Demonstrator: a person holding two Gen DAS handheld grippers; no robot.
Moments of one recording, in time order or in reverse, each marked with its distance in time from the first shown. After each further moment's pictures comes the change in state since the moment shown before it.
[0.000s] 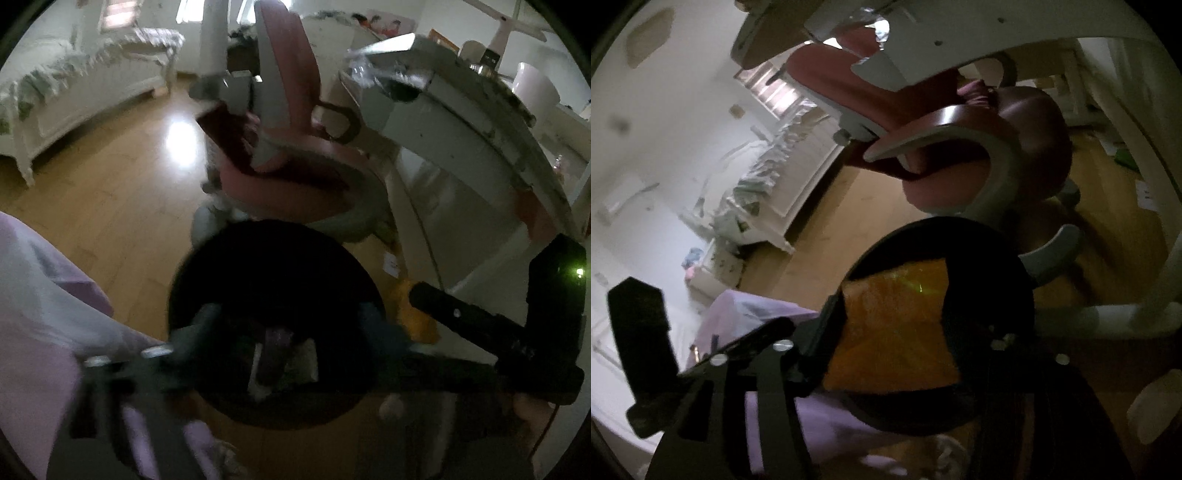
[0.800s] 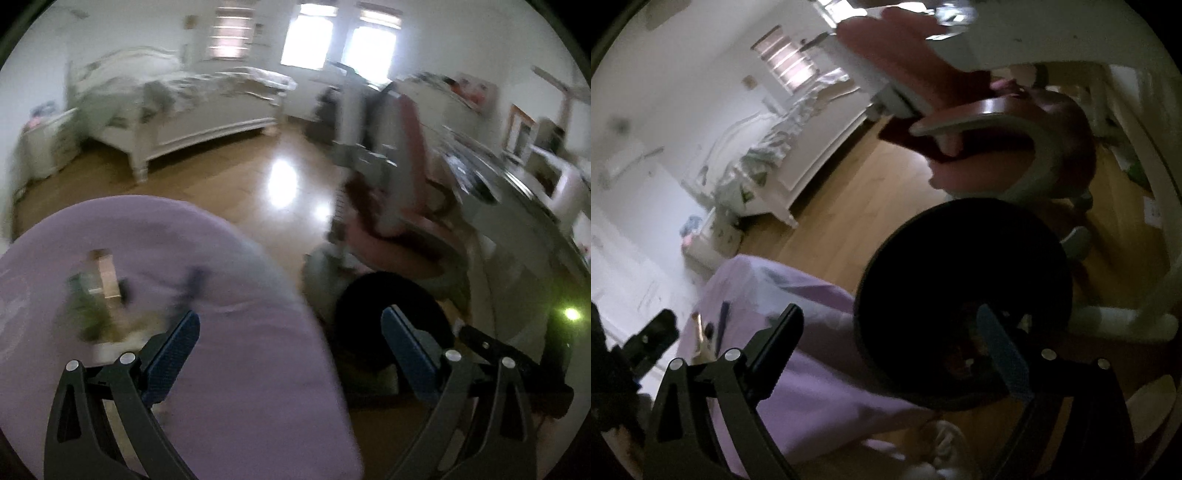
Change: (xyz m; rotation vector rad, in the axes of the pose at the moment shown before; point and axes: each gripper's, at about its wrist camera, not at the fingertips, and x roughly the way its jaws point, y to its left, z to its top) left arm -0.160 0.102 -0.032 -0.237 -0.201 0.349; right arm 0.014 0.083 -0.030 -0.150 0.070 -0.004
